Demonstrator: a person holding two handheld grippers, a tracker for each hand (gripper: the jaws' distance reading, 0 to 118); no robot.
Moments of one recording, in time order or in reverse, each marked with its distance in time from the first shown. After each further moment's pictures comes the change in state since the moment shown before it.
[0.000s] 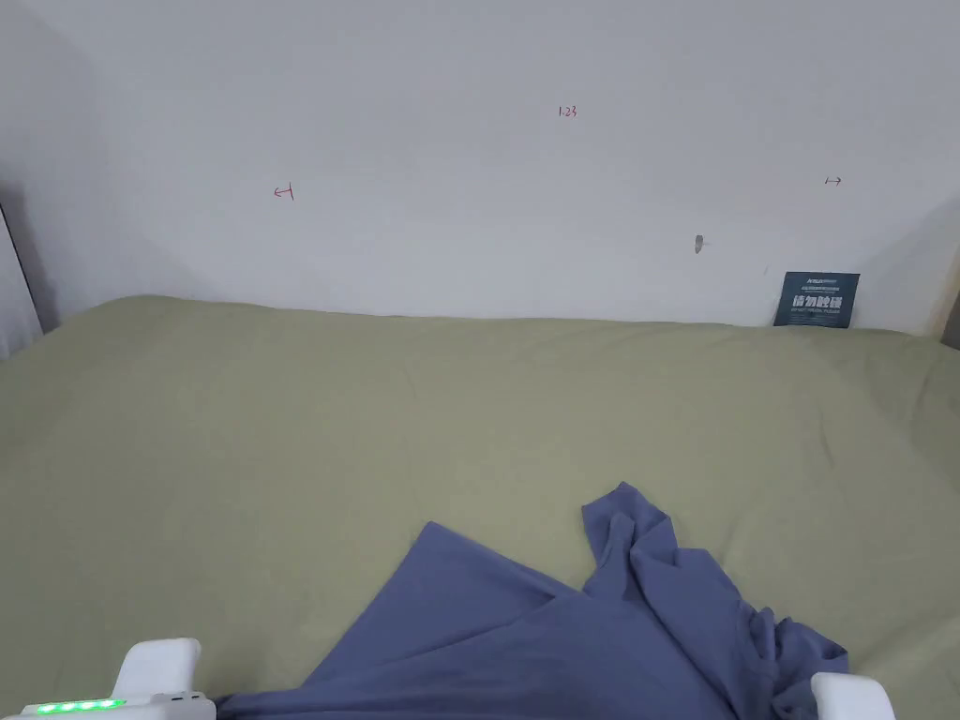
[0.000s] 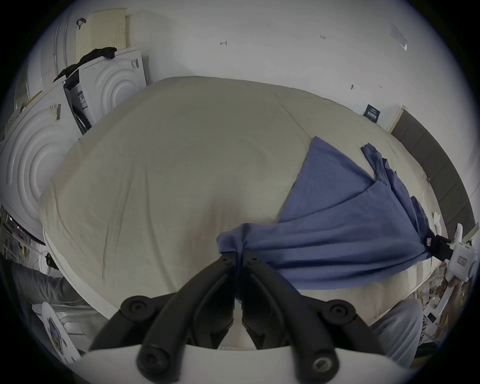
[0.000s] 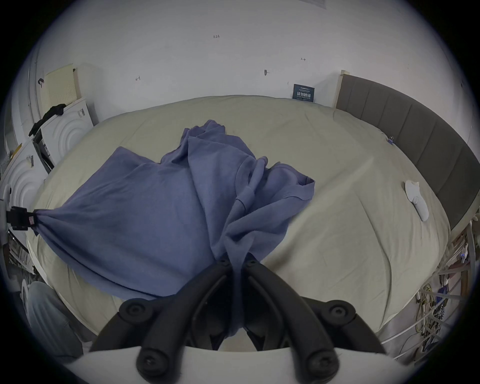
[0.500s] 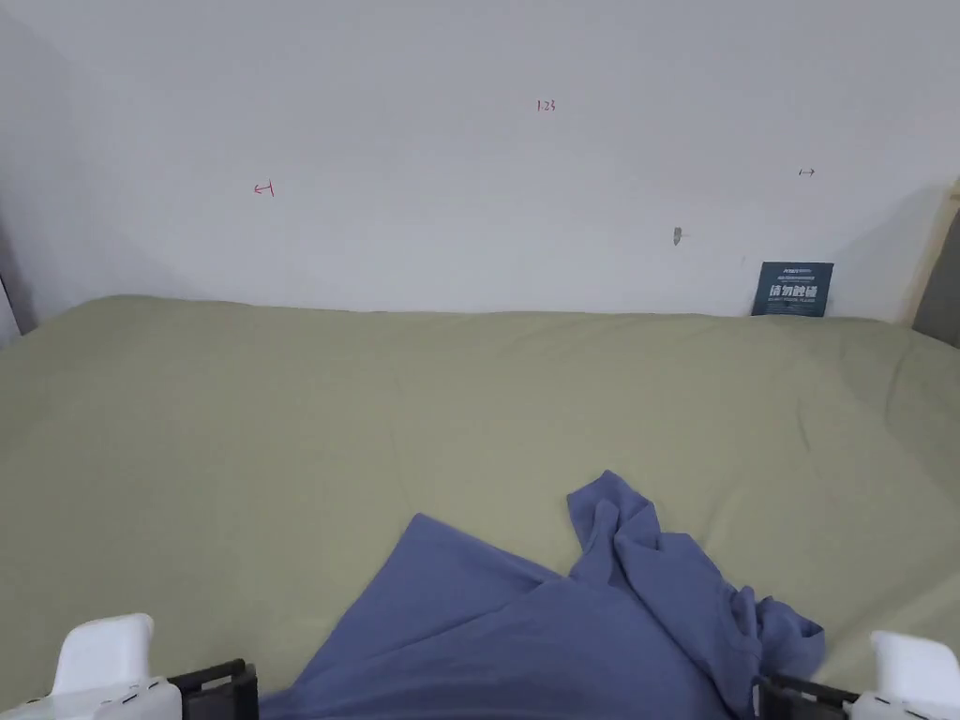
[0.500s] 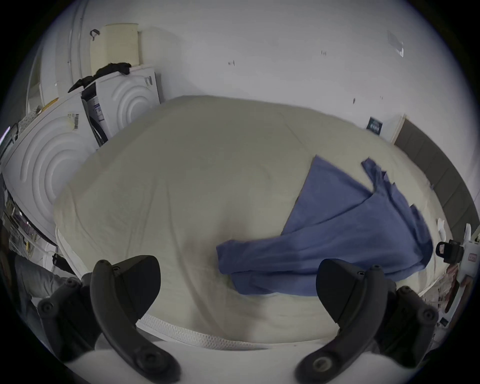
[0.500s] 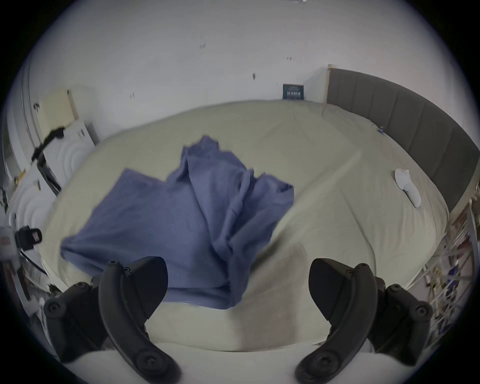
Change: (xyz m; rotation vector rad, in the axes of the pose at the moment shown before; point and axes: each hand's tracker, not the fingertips) left arm 0.003 -0.010 0.074 0.234 0.000 0.085; right arm 0.013 0.016 0.082 0.121 0.044 -0.140
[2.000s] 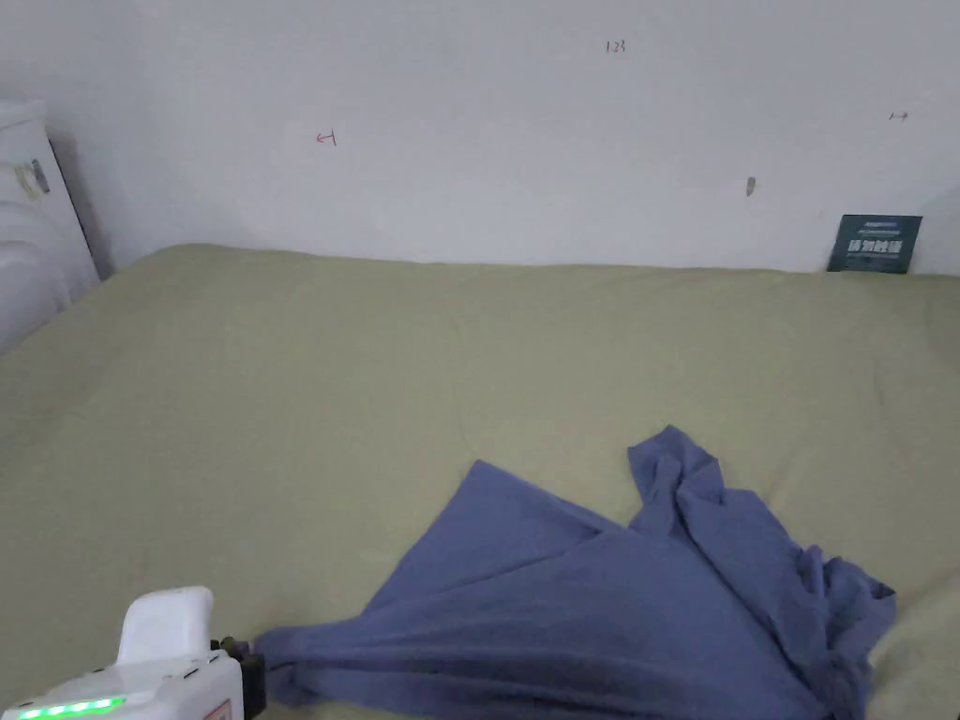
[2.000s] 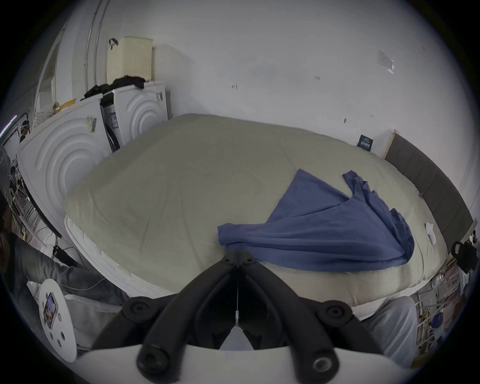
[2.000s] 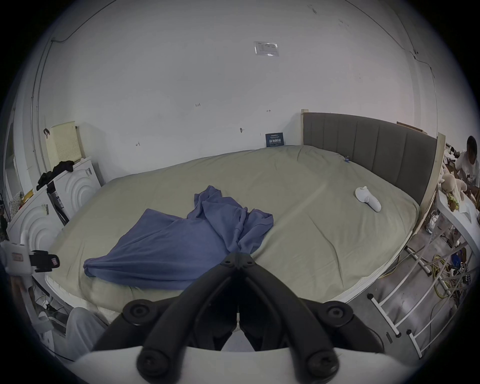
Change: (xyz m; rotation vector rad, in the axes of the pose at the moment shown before) left arm -0.007 -0.023 0.004 -0.060 0.017 0.012; right arm -0.021 -0.051 0.098 0.185 -0.055 -0.020
